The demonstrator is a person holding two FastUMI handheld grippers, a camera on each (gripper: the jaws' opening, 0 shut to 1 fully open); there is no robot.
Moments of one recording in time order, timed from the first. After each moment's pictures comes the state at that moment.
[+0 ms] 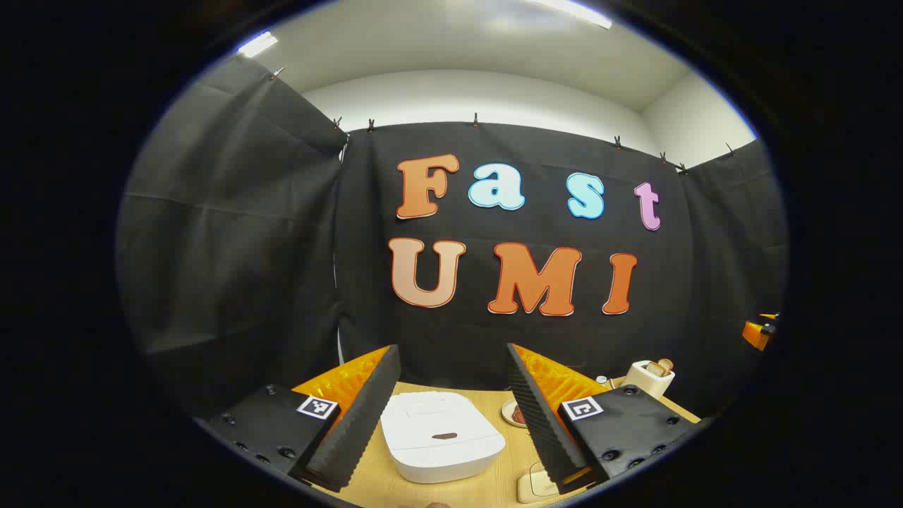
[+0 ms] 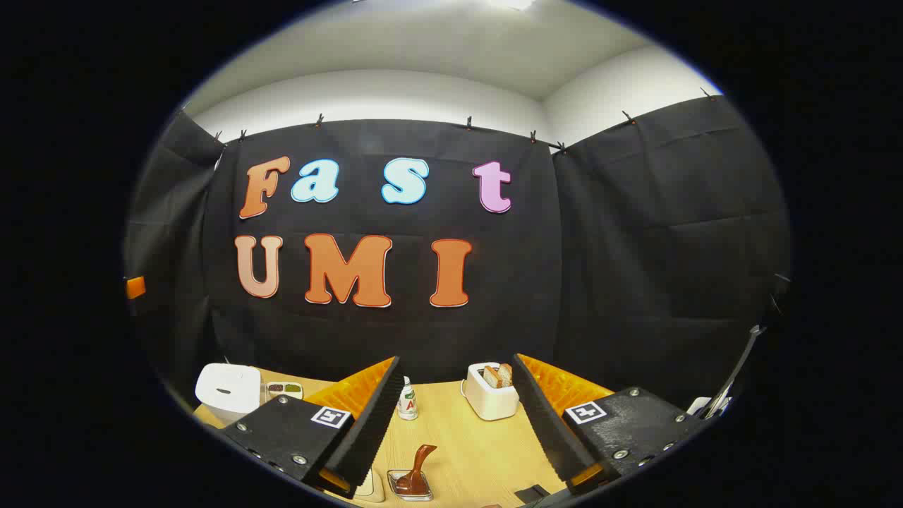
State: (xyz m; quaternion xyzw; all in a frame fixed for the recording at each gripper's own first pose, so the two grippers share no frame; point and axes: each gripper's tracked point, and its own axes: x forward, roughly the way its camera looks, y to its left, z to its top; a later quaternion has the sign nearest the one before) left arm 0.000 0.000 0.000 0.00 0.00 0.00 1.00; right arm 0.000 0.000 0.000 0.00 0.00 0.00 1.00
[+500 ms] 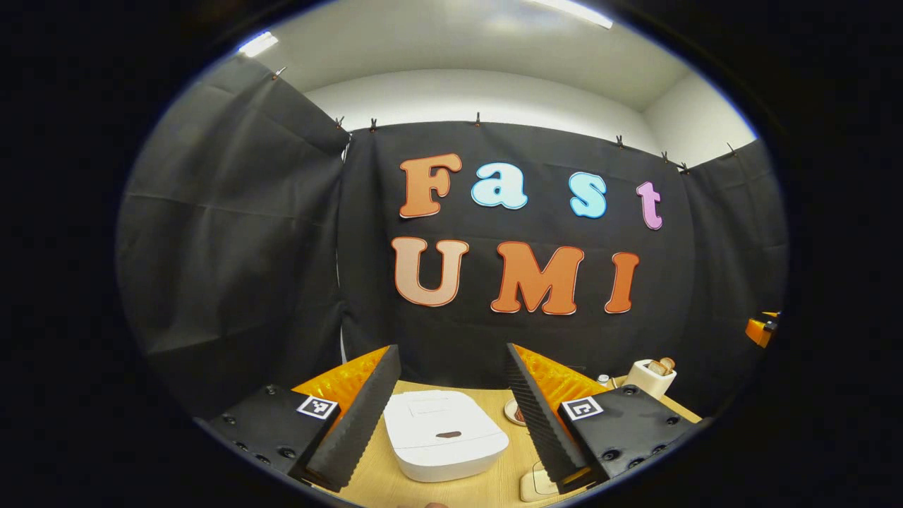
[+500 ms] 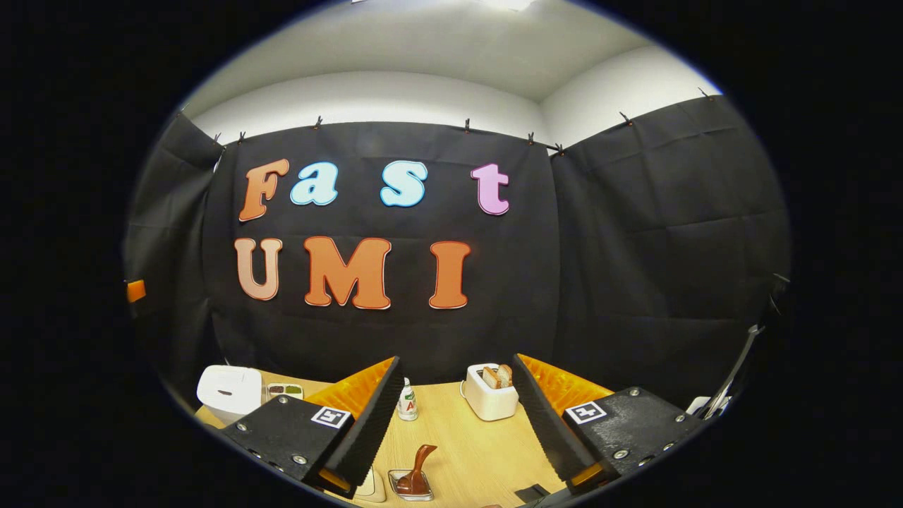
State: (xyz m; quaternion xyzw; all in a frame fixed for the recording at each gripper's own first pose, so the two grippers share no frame) left arm -0.001 0.009 0.001 0.00 0.00 0.01 1.00; right arm -0.002 -0.004 0.007 0.00 0.00 0.00 1.00
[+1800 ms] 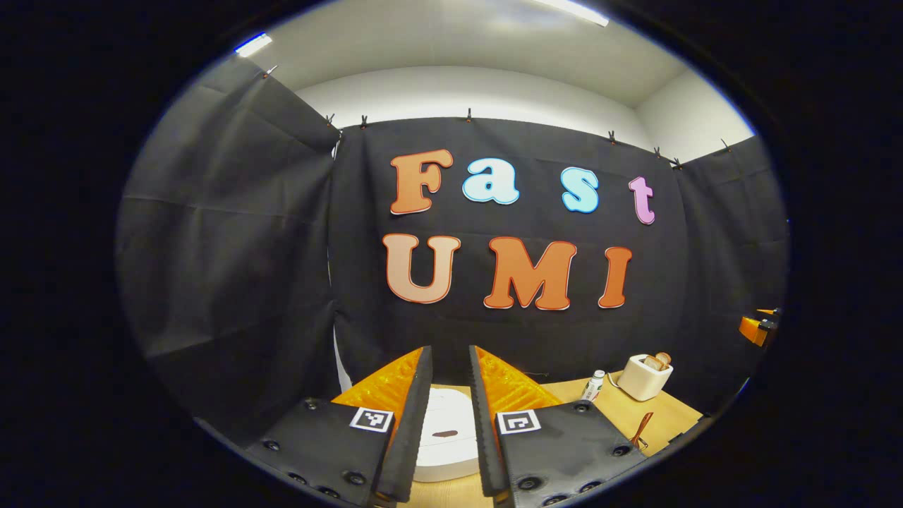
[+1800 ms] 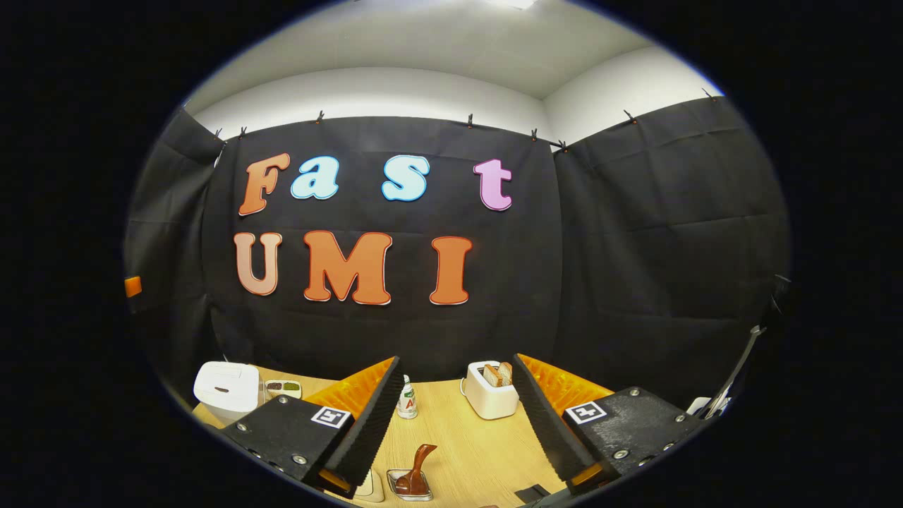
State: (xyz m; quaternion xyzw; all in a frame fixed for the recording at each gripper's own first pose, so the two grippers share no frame) left arm 0.006 0.002 -0.006 0.01 0.02 -0.01 1.00; right arm 0.008 0.000 0.000 0.00 0.00 0.00 1.00
